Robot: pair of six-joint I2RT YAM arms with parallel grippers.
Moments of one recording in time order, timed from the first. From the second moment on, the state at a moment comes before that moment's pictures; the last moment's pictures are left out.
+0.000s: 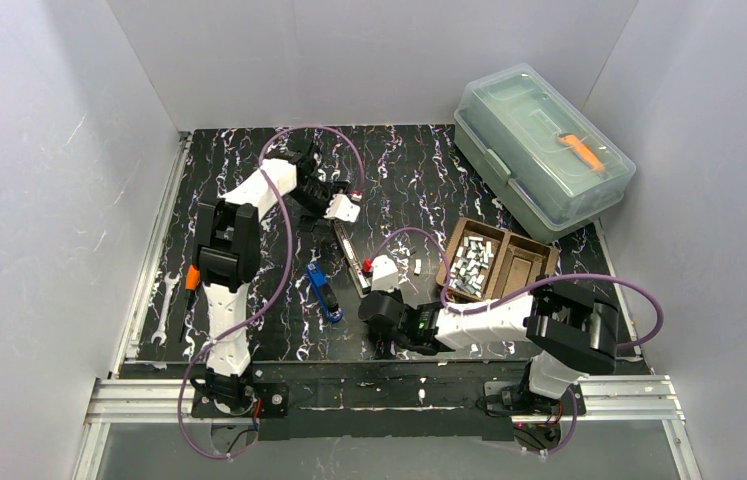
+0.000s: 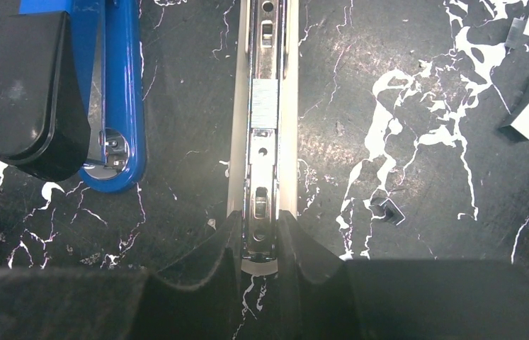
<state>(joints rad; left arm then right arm) -0.28 2.13 1.72 -0.97 0.51 1.69 1.29 1.62 0.75 0.07 0.60 0.62</state>
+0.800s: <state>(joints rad) -0.35 2.18 1.74 -0.98 0.42 1.78 1.28 1.61 0.72 0.11 0.59 0.61</state>
